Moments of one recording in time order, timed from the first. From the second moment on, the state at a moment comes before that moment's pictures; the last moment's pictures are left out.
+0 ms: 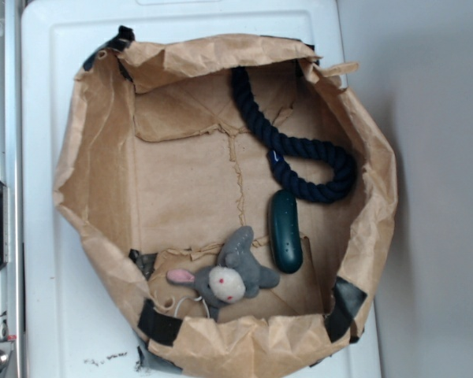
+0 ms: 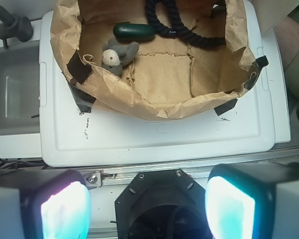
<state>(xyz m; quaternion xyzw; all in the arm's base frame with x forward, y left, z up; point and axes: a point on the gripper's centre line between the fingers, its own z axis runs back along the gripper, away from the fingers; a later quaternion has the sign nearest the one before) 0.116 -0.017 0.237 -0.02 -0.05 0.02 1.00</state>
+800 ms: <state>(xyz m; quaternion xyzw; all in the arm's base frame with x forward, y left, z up) 0.172 -0.043 0.224 -0.02 -0.06 0.09 0.99</state>
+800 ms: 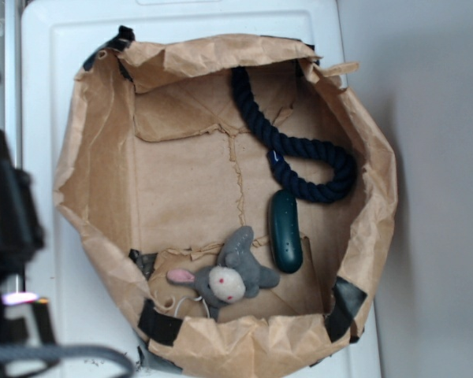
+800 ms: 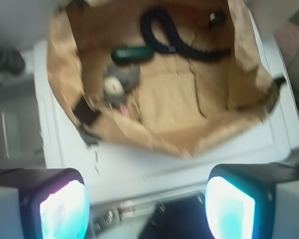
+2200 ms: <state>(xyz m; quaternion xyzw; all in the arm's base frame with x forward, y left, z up) 0.257 -0.025 0.121 -0.02 -0.10 0.06 0.99</state>
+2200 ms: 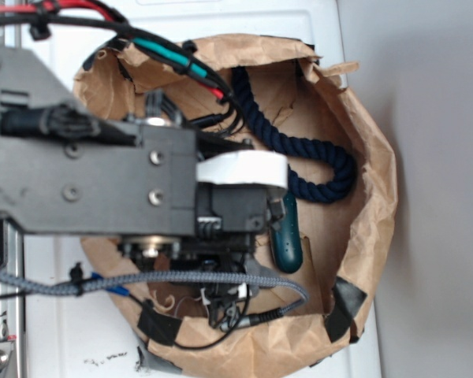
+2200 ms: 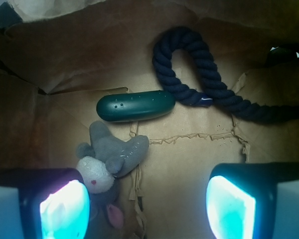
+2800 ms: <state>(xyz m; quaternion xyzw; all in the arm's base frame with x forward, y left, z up) 0.263 -0.001 0.091 -0.04 -0.09 0.06 0.99</state>
